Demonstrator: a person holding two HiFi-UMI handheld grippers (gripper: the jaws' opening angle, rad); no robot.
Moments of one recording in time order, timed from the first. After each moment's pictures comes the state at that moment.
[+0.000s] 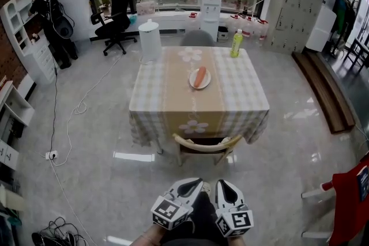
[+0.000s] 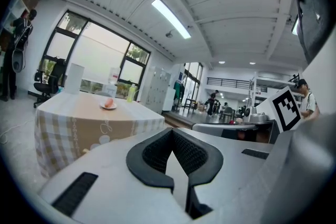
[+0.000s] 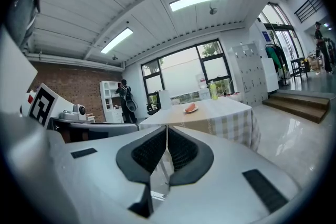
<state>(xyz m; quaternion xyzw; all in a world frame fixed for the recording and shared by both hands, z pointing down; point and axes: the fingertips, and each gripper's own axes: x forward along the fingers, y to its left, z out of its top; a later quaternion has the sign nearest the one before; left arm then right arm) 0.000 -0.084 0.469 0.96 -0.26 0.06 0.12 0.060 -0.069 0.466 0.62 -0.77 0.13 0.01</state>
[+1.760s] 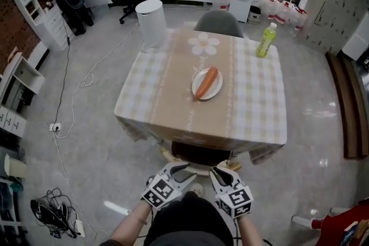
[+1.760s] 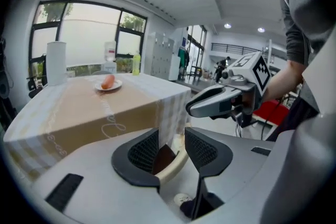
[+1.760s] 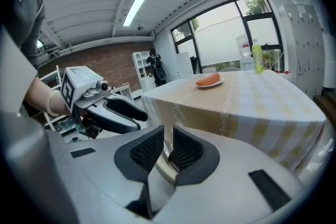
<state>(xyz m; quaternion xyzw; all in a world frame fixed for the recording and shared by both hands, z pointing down) 0.073 -0.288 0.572 0.93 -0.24 0.26 0.12 0.130 -0.291 0.560 0.39 -0.88 0.19 0.18</state>
